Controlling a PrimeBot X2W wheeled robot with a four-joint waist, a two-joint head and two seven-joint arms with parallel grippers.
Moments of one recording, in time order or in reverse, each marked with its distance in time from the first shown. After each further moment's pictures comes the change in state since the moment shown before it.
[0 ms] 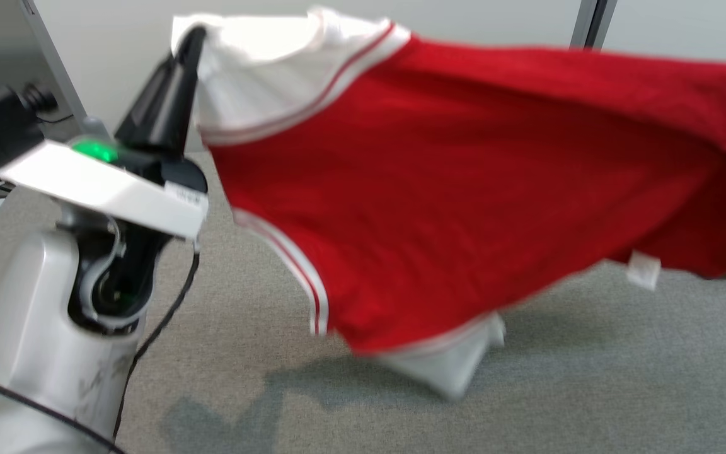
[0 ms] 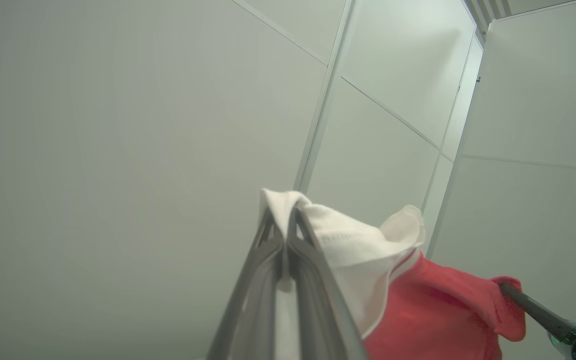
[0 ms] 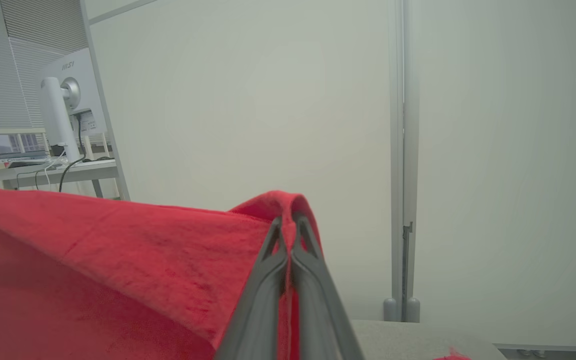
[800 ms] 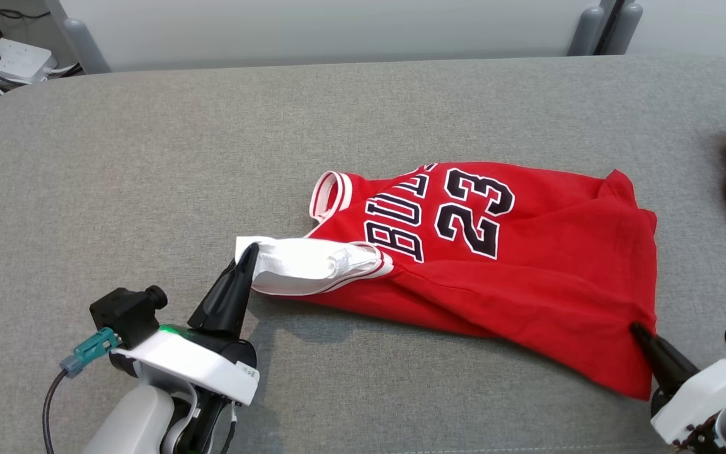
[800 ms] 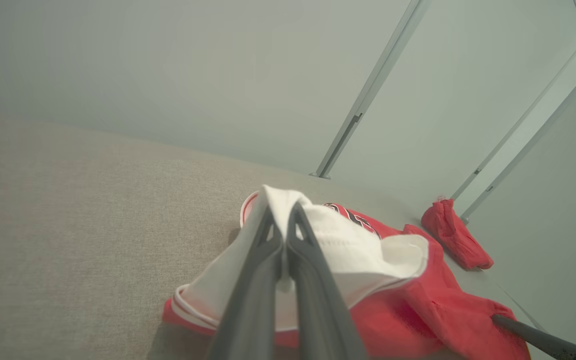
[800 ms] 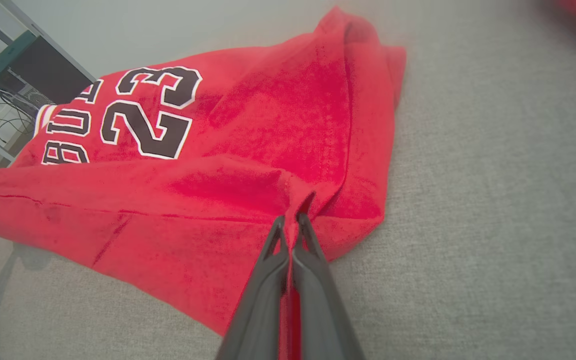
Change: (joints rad) left arm 0.269 -0.024 -0.171 0.337 0.134 -0.126 -0.331; right arm 0.126 0.104 0.498 0.481 0.183 0.000 -0.249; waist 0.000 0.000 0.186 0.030
